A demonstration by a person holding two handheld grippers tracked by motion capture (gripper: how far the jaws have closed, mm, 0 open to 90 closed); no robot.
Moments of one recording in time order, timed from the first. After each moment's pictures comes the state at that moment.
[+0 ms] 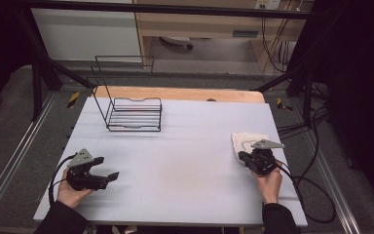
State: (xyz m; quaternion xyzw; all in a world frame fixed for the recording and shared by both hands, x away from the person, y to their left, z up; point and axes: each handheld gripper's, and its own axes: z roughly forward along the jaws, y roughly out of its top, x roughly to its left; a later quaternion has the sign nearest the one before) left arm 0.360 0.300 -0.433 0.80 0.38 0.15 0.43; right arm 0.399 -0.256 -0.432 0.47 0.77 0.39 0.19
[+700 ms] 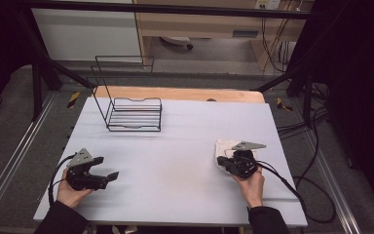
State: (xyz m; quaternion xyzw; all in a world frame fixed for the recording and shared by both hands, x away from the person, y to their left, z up) left arm 0.361 0.301 -0.432 0.80 0.38 0.15 0.43; right arm 0.389 -0.196 -0.424 0.44 0.78 0.42 0.11
